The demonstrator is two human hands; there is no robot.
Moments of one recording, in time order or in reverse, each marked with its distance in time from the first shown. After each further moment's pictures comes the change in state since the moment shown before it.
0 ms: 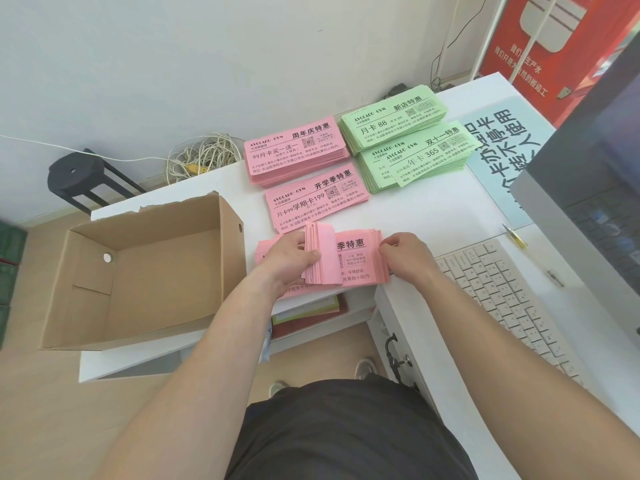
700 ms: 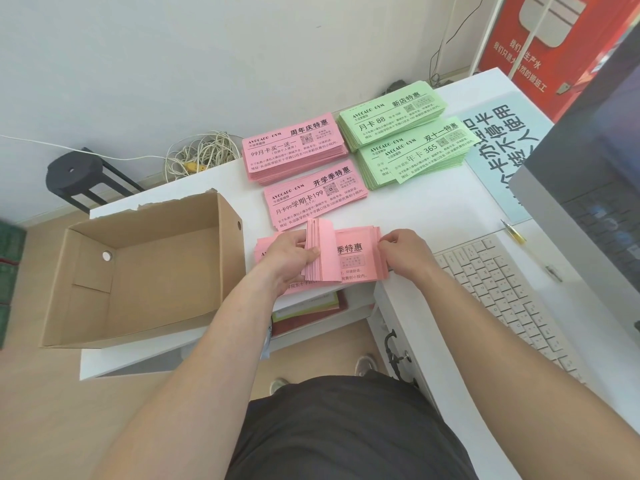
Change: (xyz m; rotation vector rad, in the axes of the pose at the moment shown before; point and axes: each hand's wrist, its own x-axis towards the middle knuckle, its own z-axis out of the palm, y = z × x) left_hand 0.004 -0.005 0.001 -0.001 0.015 -0.005; right_hand 0.002 0.002 0.001 0.009 0.008 0.006
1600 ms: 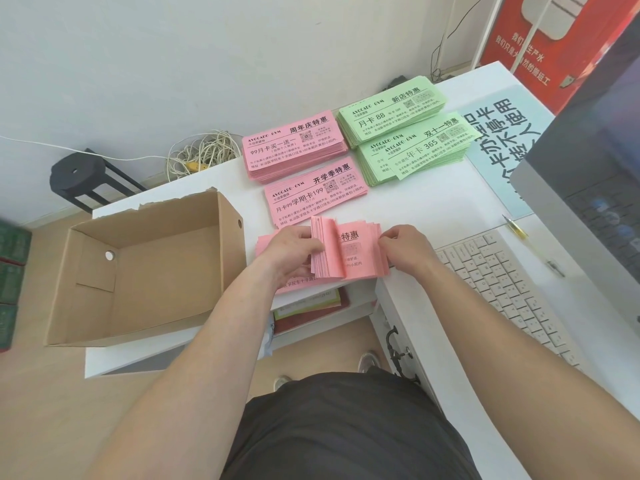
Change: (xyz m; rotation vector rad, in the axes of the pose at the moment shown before) left_hand -0.011 0.016 0.001 0.029 -0.064 0.011; right_hand 0.003 0.002 0.000 0.004 -0.010 0.000
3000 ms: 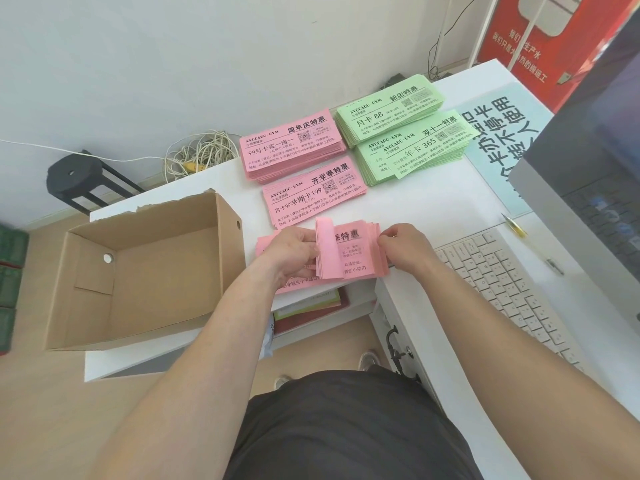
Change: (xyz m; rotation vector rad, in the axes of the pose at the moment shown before) left_hand 0.001 0.001 0.000 0.121 -0.015 -0.029; right_hand -0.001 -0.005 -0.001 -0.012 0.000 0.022
